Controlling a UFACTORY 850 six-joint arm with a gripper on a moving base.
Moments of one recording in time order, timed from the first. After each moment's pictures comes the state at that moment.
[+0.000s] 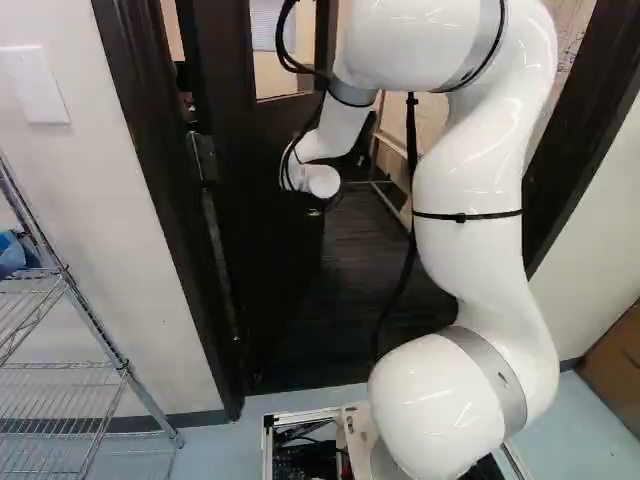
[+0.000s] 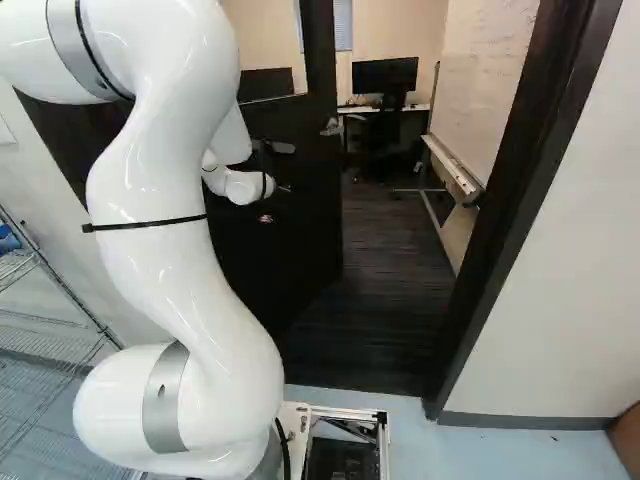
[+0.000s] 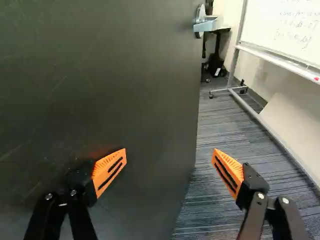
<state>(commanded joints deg) 13.0 -24.4 -53.7 17.2 42.5 0.0</state>
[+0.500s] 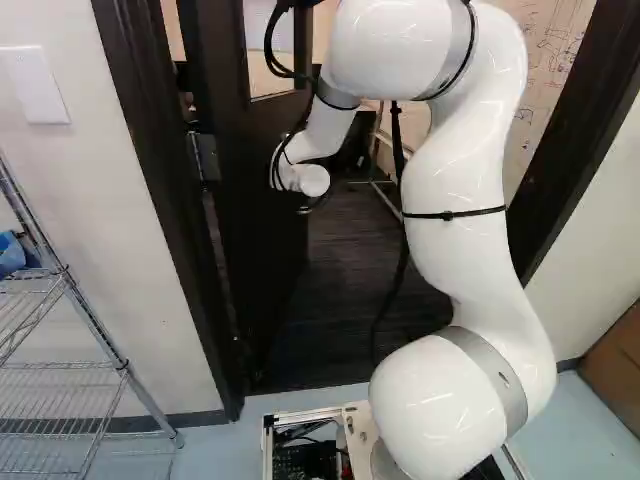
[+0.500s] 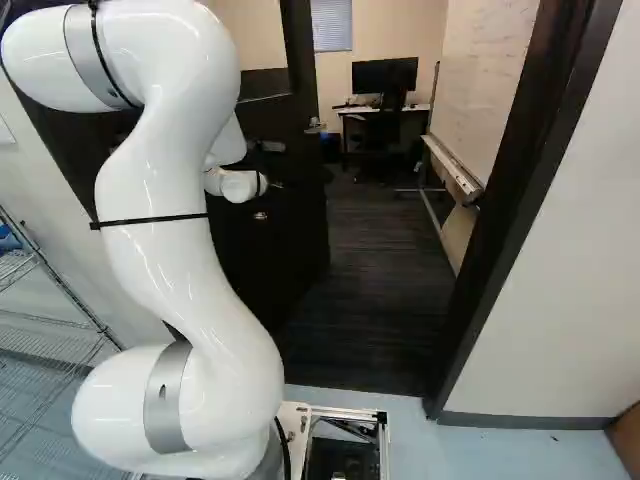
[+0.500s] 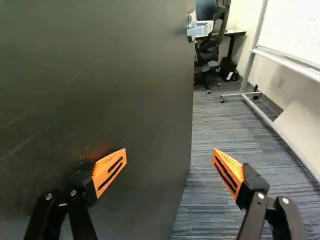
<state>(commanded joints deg) 15.3 -27.8 -58.0 14.7 42.5 0.0</state>
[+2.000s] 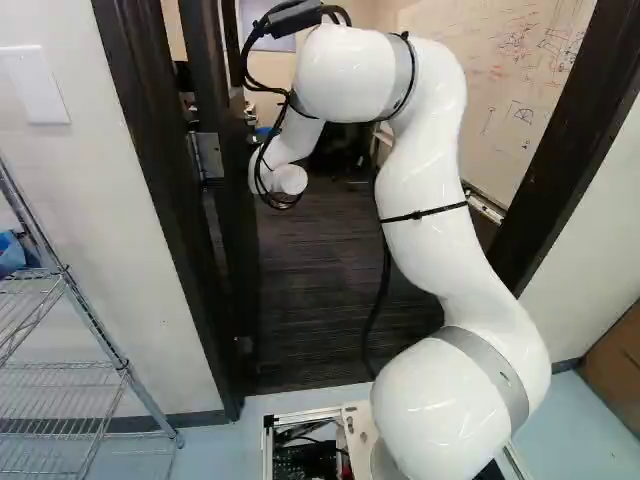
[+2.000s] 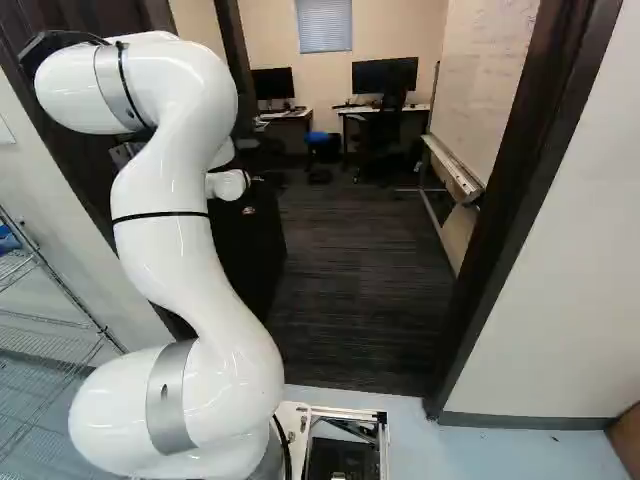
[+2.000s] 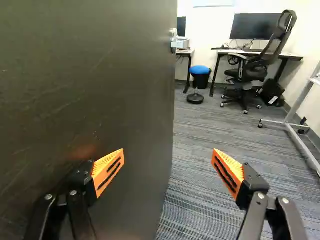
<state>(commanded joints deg) 20.1 -36.5 -69.5 2.2 42.5 0.0</state>
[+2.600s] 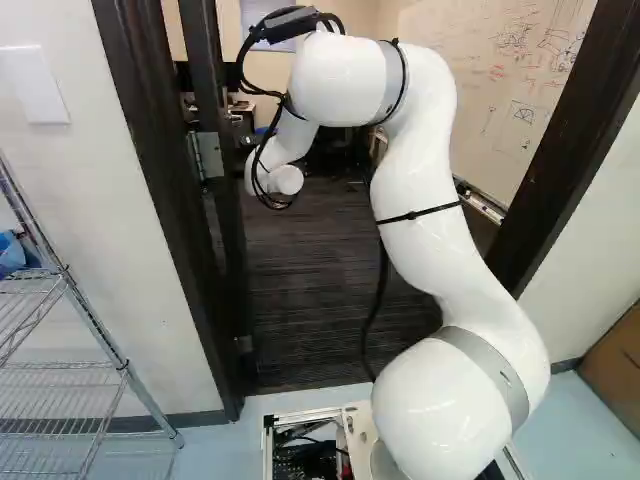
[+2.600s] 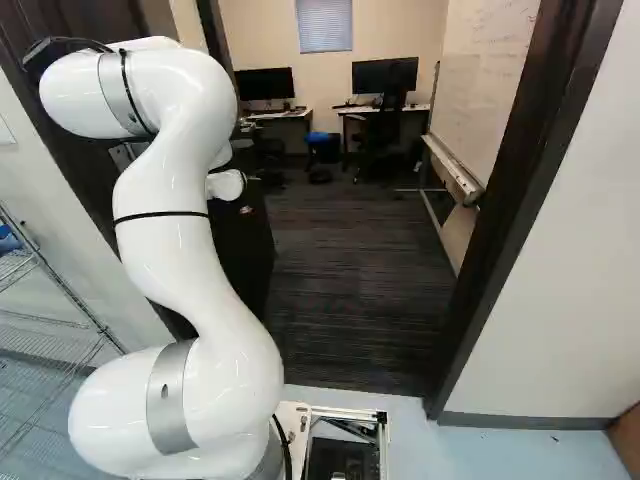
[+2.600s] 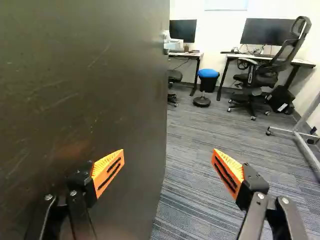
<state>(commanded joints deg) 20.7 -37.7 -71.0 0.3 42.5 0.0</state>
